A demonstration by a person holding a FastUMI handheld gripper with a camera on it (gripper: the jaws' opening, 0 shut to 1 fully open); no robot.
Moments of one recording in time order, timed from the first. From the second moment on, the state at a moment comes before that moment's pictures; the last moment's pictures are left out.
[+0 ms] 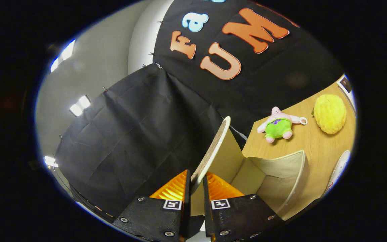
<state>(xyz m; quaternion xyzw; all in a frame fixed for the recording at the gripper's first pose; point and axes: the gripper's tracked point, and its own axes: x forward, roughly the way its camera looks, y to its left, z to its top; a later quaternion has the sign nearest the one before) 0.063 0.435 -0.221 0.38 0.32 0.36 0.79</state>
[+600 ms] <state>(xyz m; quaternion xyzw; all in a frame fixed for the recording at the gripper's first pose) 0.056 0.543 -0.240 0.38 0.33 0.37 0.78</state>
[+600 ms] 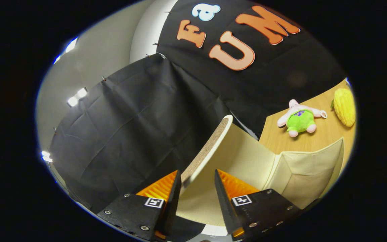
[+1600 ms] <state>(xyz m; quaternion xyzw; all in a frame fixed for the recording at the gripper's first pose) 0.020 0.257 -0.364 0.04 0.41 0.18 0.89</state>
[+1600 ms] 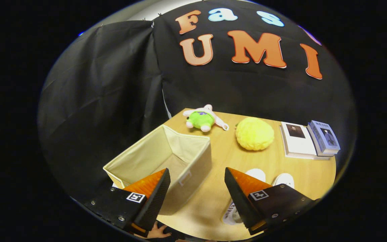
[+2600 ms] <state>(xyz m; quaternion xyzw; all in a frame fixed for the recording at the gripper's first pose) -0.025 0.136 -0.517 0.01 0.61 0.06 0.79</state>
